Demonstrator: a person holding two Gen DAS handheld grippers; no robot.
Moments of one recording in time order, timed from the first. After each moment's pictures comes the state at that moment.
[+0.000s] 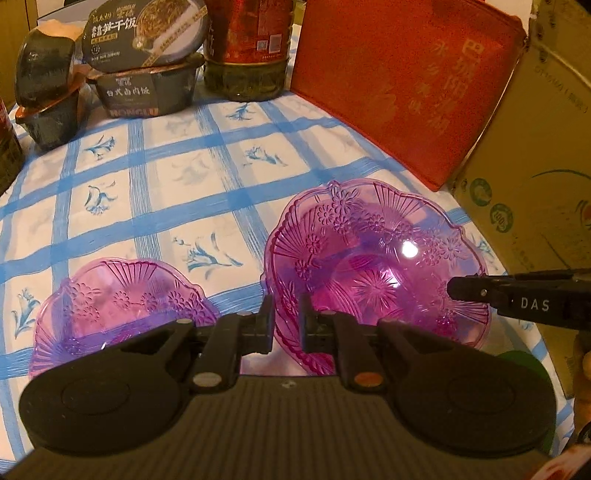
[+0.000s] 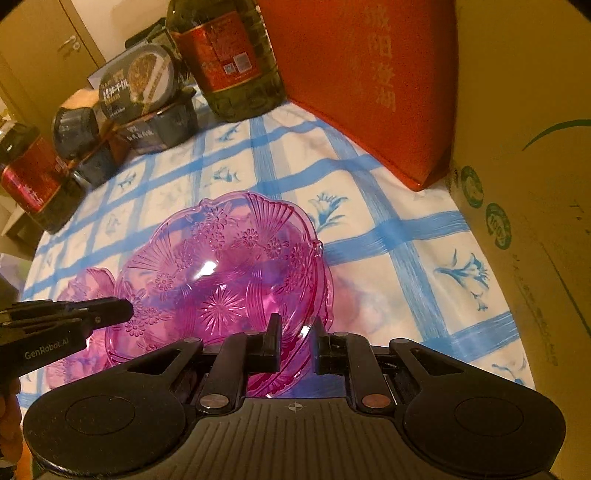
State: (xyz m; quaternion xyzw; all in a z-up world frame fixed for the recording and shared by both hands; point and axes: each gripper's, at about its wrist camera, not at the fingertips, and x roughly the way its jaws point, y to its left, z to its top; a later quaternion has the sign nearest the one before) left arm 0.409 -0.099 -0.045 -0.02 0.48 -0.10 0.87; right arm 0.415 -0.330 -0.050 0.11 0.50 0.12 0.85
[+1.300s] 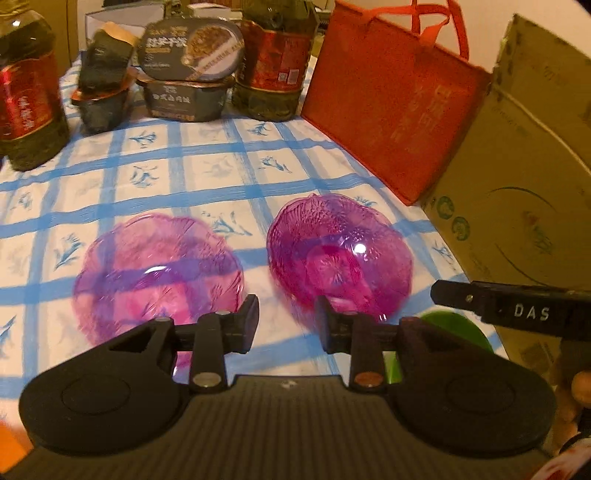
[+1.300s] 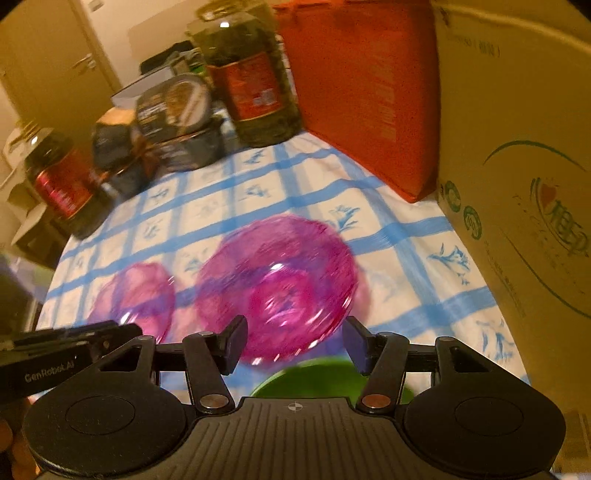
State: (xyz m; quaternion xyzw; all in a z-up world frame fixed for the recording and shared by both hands) left arm 0.307 -0.077 0.015 -0.07 0.44 -0.08 0.89; right arm 0.324 -0.303 0.020 0.10 0.46 0.11 0.88
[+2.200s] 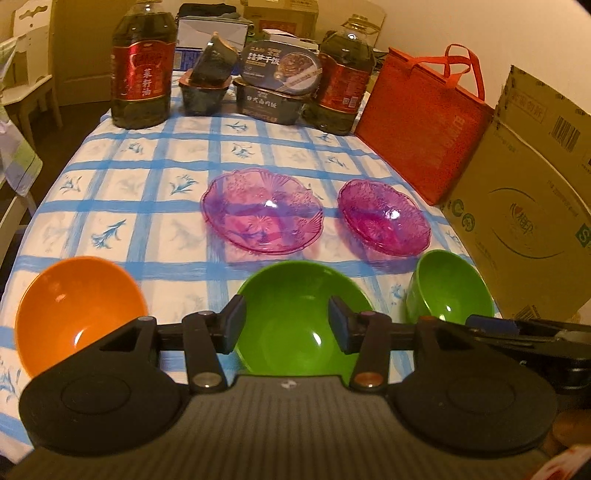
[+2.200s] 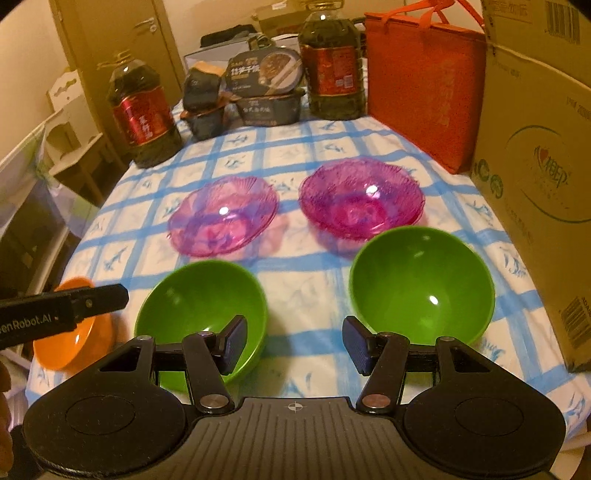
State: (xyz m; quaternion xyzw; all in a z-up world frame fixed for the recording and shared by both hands) left arm 0.134 -0.001 0.039 -0.12 0.41 -0.01 0.91; right arm 0.169 -0.220 0.032 0.04 0.45 0.15 0.88
